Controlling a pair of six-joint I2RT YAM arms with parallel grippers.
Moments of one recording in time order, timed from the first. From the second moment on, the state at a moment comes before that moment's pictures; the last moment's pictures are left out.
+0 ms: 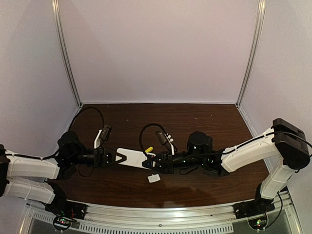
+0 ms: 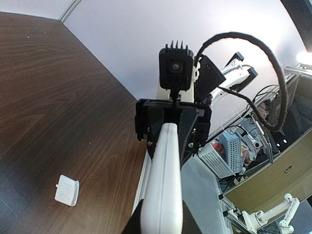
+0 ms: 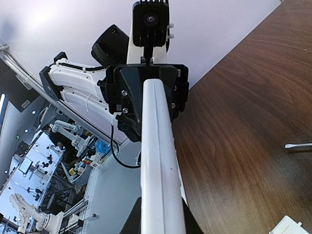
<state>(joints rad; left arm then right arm) -0.65 1.11 0.24 0.86 0.88 -0.83 1.09 1.66 0.74 0.82 -0.50 0.76</state>
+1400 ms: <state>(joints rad) -0.68 1.14 0.34 0.66 0.91 -0.73 1.10 1.66 0.75 0.75 -0.47 0.75</state>
